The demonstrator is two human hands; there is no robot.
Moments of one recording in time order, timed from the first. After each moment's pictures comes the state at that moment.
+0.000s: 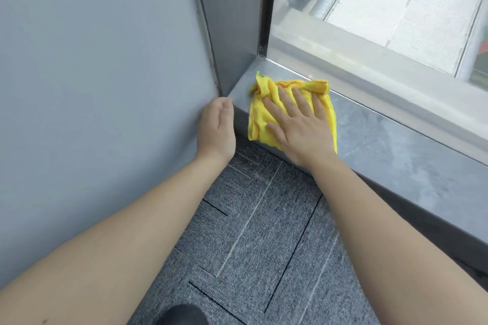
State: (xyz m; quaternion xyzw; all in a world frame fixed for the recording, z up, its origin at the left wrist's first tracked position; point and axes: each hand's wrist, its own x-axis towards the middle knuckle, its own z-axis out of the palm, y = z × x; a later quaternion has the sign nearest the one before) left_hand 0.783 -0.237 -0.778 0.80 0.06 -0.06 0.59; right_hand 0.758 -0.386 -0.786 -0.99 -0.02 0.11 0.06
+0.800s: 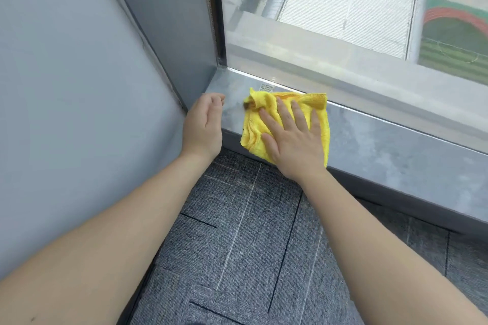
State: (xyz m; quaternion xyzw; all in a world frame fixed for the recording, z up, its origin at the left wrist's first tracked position) left_hand 0.841 -0.280 -0.772 0.83 -0.06 -0.08 0.55; right_hand 0.763 -0.420 -0.785 -0.98 0.12 0.13 0.08
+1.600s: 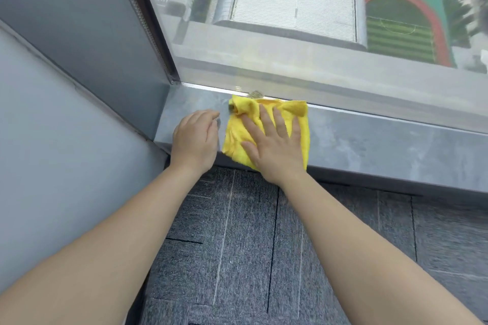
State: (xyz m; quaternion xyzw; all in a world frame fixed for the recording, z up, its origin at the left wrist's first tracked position) left_hand 0.854 -0.333 -0.792 0.90 -0.24 -0.14 0.33; right_hand 0.763 -0.454 -0.802 -0.96 0.21 0.13 0.10
